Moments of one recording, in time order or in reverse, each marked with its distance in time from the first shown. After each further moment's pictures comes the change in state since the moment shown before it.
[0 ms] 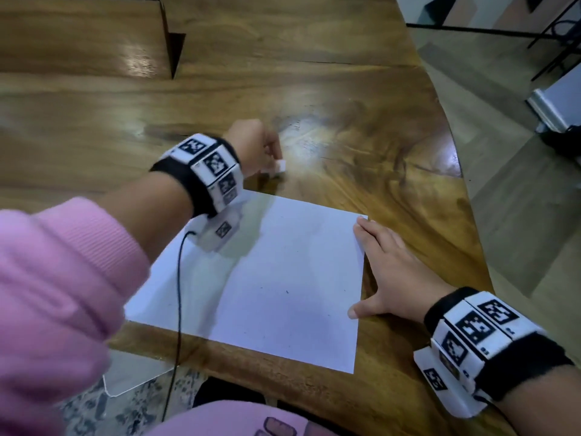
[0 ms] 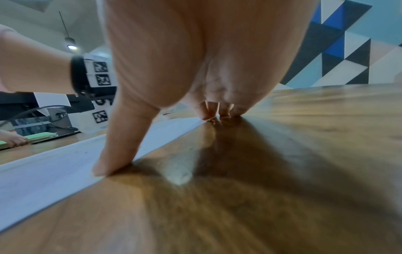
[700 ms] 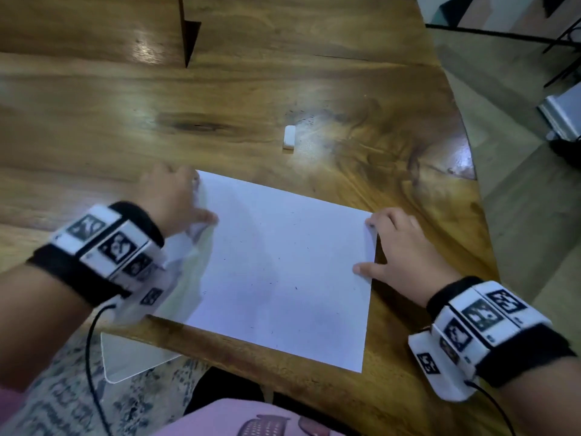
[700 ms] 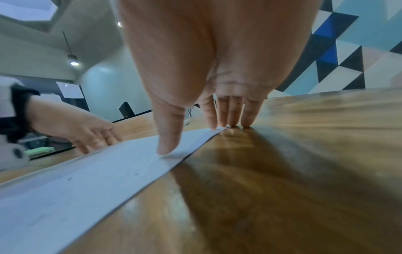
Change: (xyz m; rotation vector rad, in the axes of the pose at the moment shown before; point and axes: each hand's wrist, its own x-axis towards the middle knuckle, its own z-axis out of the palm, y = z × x) left_hand -0.101 -0.072 -0.002 0.165 -0.023 -0.424; right_hand 0.011 -0.012 -0.012 0.060 0.184 0.090
